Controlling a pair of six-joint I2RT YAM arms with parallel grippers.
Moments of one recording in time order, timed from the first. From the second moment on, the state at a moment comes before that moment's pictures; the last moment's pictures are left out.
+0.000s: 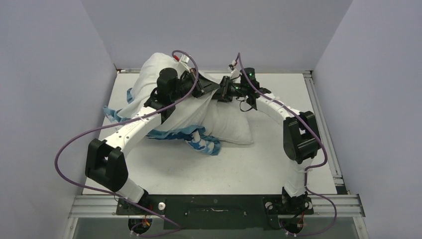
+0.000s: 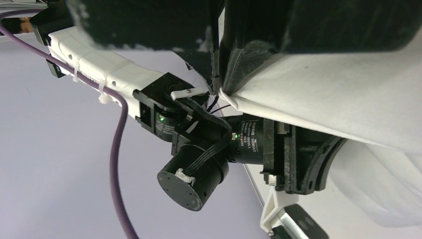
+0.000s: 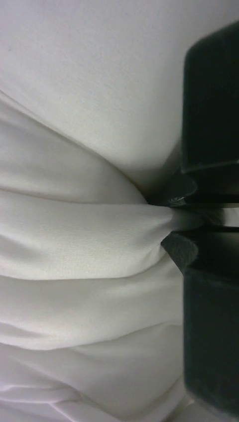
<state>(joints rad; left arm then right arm) -0.50 1.56 1.28 0.21 0.48 -1.00 0.41 1.93 1.47 0.04 -0.76 0.82</state>
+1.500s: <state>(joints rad) -0.39 1.93 1.82 -0.62 0.29 -0.58 0.29 1.77 1.49 -0.63 -0.49 0.29</state>
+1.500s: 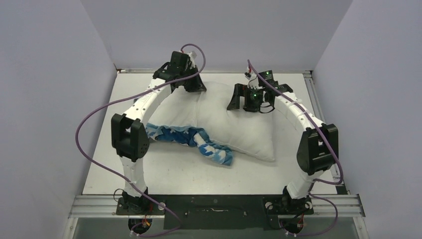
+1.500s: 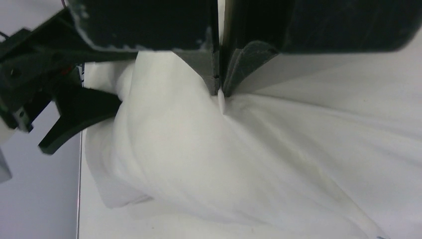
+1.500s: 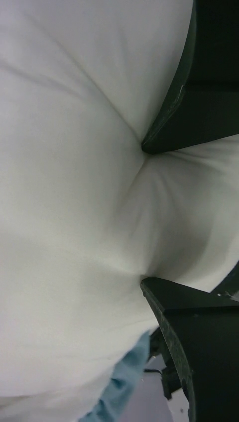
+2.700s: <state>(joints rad) -0.21 1.69 1.48 -0.56 0.39 -0.62 0.55 1.91 1.96 -0.93 -0.23 0.20</state>
